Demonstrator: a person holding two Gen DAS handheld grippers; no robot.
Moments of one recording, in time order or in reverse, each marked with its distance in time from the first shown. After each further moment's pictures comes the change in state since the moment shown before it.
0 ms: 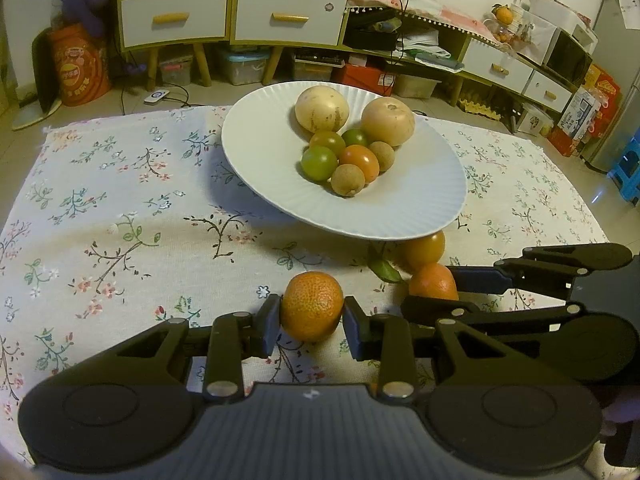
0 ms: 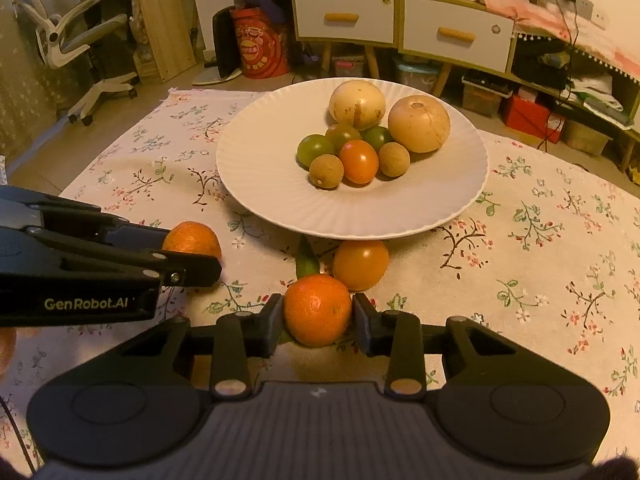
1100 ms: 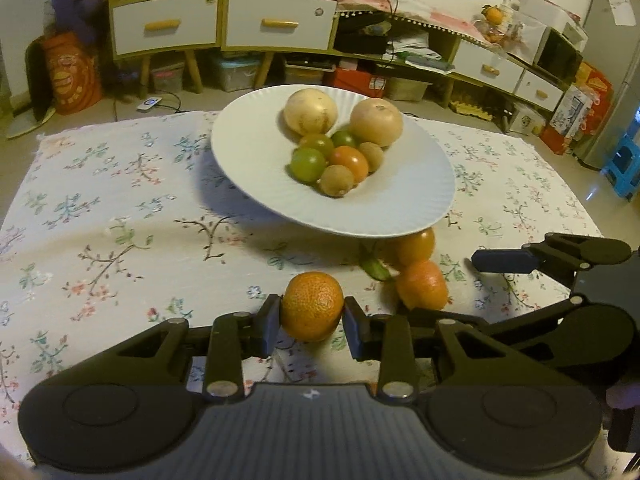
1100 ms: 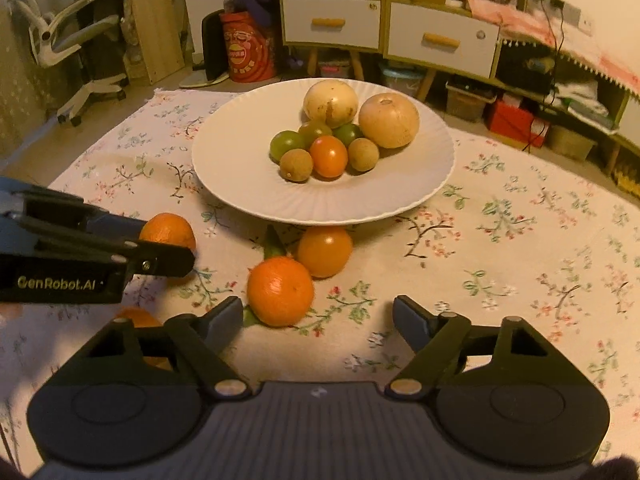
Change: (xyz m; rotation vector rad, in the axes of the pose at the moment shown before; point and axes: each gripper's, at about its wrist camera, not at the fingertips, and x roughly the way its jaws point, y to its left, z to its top) left arm -0.001 -0.003 -0.004 0.017 -0.017 -0.012; right arm -0.002 -0.014 -0.010 -0.007 -0.022 -0.036
